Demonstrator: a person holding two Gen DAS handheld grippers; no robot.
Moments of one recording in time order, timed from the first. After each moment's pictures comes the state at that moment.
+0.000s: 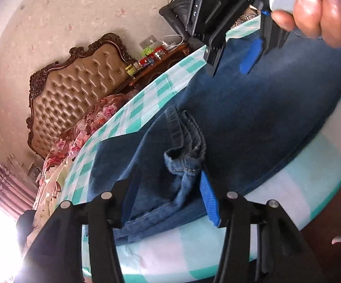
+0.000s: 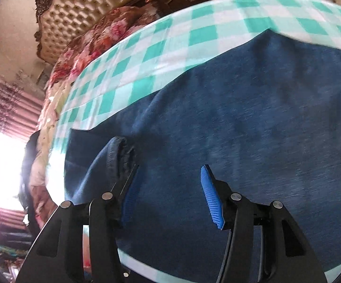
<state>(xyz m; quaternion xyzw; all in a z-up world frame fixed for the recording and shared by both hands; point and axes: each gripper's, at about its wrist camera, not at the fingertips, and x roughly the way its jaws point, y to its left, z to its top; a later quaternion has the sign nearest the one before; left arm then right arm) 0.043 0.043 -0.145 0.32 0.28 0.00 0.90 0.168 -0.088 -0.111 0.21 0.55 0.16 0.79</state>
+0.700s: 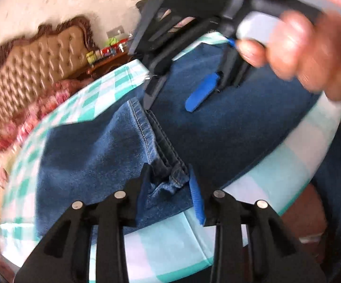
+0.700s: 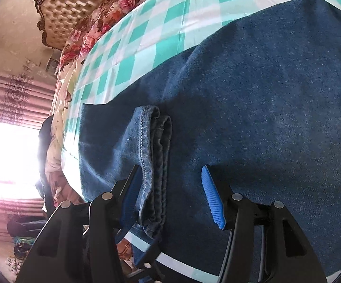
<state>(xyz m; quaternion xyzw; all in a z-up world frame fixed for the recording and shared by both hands) 0.066 0.060 -0.150 0.23 0.33 -0.14 0.90 0.174 -0.045 -0.131 0.23 0.61 0.20 0.73</state>
